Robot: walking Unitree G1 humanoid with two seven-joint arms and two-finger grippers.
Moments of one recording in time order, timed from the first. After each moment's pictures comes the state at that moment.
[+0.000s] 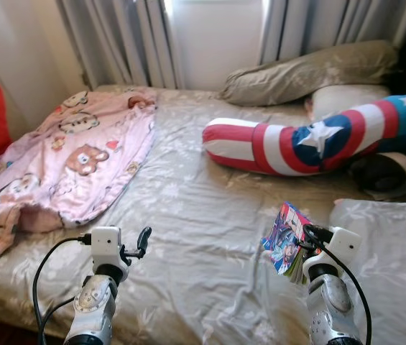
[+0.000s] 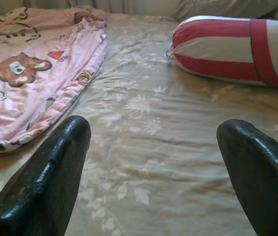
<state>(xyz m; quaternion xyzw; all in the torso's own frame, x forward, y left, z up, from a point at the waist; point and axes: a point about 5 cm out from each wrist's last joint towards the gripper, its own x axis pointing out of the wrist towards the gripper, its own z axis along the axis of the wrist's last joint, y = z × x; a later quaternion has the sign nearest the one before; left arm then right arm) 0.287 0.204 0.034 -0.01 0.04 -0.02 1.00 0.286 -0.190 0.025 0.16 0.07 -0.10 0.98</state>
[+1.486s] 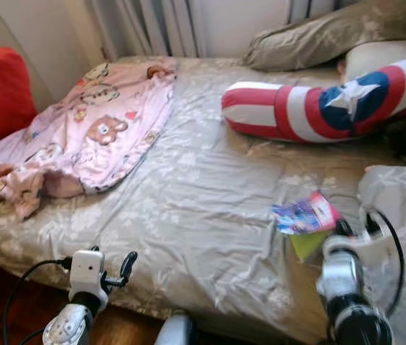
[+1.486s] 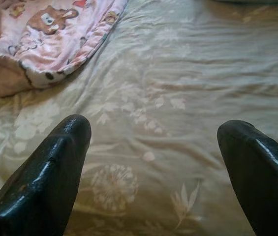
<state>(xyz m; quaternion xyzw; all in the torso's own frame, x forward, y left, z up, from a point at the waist) 0.237 0.230 0.031 0.04 0.08 -0.04 1.00 0.308 -0.235 0.030 0.46 0.02 -0.26 0.85</state>
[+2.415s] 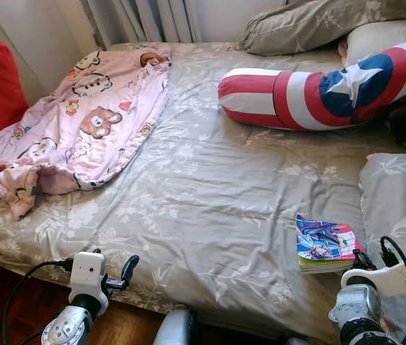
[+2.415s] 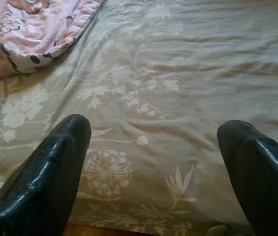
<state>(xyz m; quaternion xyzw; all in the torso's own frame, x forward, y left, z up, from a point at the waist) 0.232 0.226 0.034 0.04 0.10 -0.05 0.99 0.273 -0.259 0.003 0.39 0.07 -0.34 0.85</state>
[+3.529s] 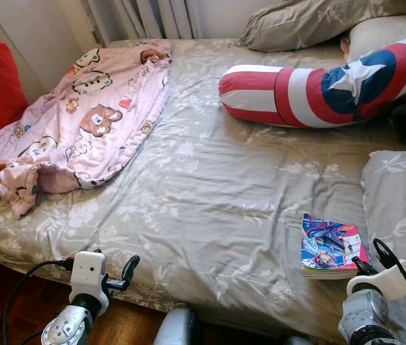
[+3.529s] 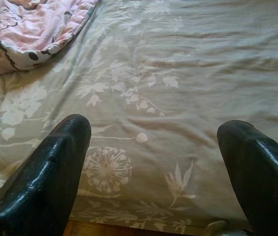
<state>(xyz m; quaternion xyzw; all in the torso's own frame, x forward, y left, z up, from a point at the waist) 0.232 0.225 0.037 0.04 0.10 -0.06 0.99 0.262 -0.271 -0.005 0.31 0.15 -0.36 0.87</state>
